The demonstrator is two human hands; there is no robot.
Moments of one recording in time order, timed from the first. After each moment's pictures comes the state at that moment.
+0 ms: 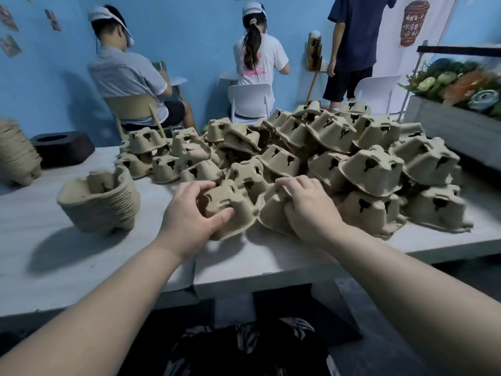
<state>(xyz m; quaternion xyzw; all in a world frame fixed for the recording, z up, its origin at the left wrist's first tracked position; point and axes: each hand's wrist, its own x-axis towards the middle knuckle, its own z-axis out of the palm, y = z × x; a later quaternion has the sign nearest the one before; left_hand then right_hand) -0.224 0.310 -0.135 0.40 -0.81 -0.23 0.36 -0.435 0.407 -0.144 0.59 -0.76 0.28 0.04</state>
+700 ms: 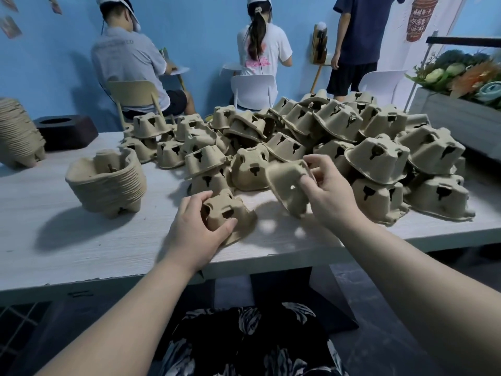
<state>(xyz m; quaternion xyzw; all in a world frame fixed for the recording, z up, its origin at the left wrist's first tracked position) -0.208 0.335 -0.182 0.45 -0.79 -0.22 0.36 -0.433 0.425 -0.139 0.48 -0.71 0.52 -0.06</state>
